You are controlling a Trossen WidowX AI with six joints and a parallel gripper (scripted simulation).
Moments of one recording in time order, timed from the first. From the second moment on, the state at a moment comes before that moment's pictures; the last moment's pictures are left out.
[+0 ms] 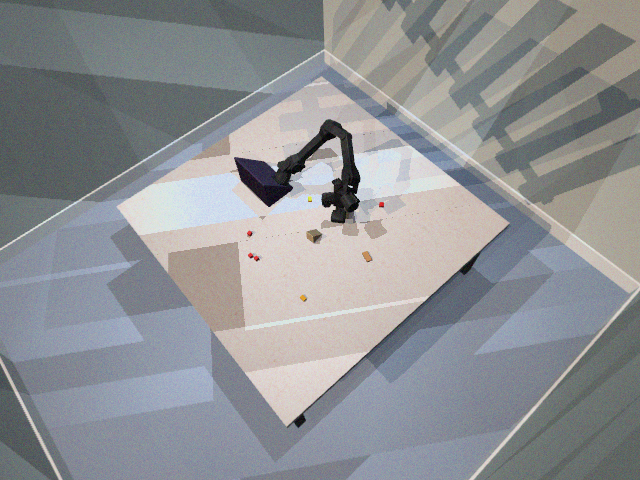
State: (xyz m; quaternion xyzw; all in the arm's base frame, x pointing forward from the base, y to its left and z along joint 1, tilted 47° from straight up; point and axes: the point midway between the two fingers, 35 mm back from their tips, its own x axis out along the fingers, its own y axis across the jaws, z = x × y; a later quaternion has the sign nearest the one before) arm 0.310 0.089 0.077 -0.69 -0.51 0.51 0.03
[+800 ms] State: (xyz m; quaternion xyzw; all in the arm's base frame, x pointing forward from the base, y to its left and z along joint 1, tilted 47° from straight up) arm 0.310 0.085 0.081 -0.69 -0.56 0.46 -0.05
